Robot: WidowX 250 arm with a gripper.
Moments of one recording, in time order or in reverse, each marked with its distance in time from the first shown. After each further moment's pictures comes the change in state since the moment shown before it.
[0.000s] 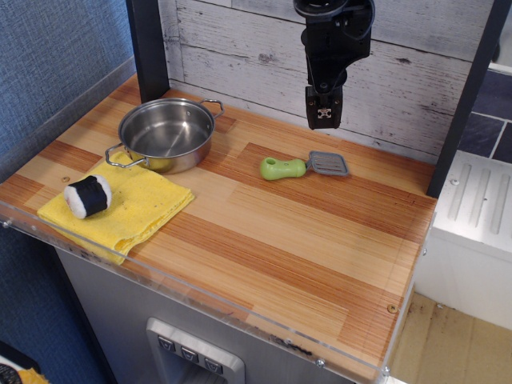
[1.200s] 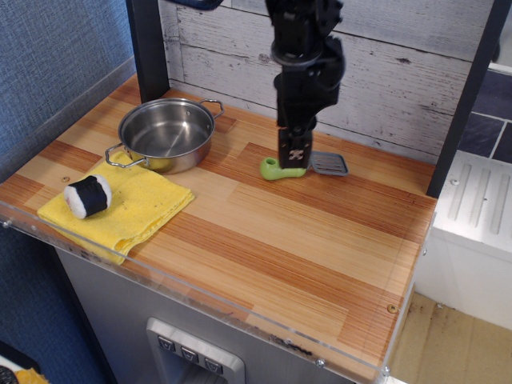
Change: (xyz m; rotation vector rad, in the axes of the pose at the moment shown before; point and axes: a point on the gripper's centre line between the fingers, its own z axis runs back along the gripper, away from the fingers) arm -0.038 -0.019 -0.039 -0.078 0.123 0.064
